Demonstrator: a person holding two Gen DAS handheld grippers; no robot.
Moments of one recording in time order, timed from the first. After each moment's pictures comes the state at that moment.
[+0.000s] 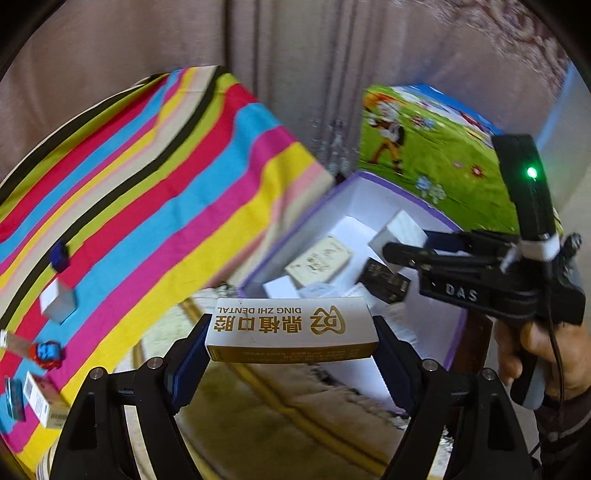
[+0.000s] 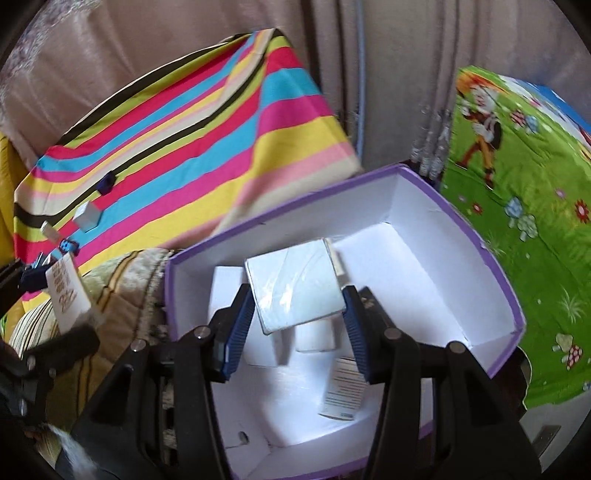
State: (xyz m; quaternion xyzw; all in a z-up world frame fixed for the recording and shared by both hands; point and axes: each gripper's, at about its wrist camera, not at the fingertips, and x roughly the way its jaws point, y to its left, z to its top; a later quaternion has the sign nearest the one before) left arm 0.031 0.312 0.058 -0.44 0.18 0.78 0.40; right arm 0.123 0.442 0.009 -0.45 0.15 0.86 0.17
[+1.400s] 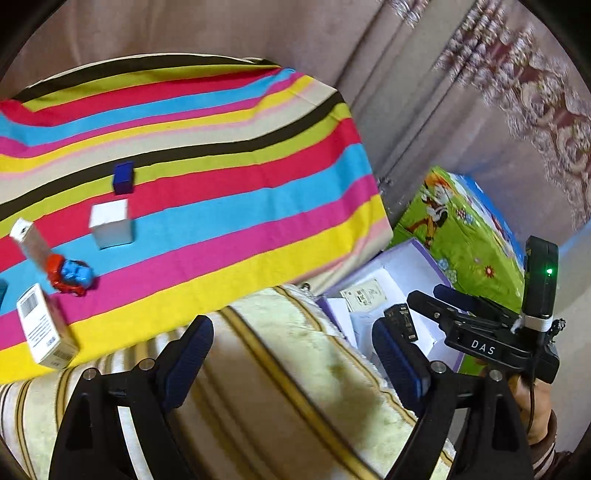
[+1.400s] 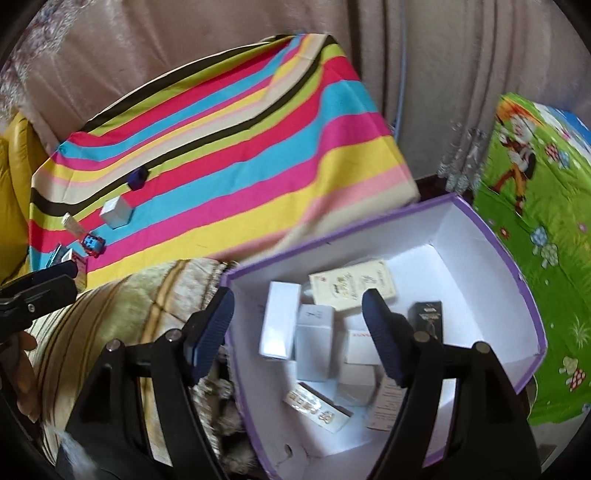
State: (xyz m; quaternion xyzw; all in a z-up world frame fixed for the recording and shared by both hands) left arm -0.041 0.186 0.055 -0.48 -0.03 0.81 0.33; right arm 0.081 0.389 0.025 -0.45 0.13 0.88 0.12
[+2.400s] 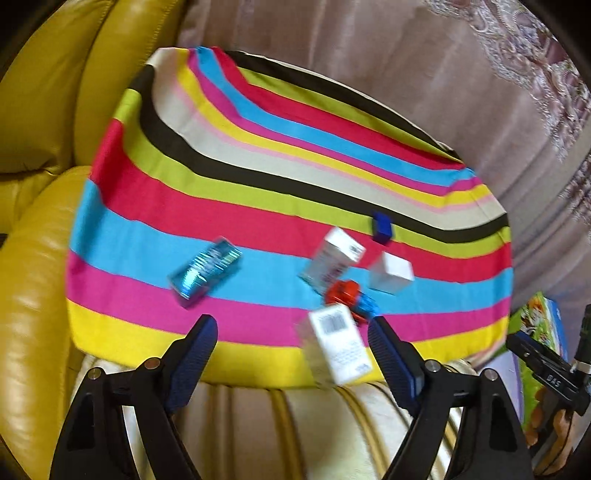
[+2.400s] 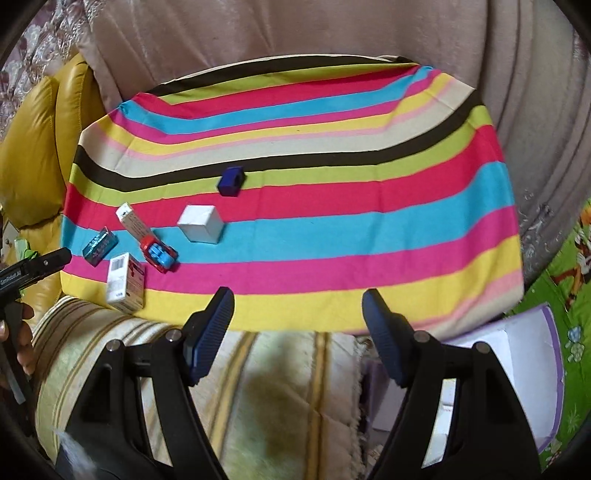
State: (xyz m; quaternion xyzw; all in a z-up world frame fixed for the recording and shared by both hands) left arm -0.108 -0.054 0.040 -0.46 -0.14 0.87 0.09; right arm -0.030 0.271 0.045 -0.44 0.04 0.89 0.00
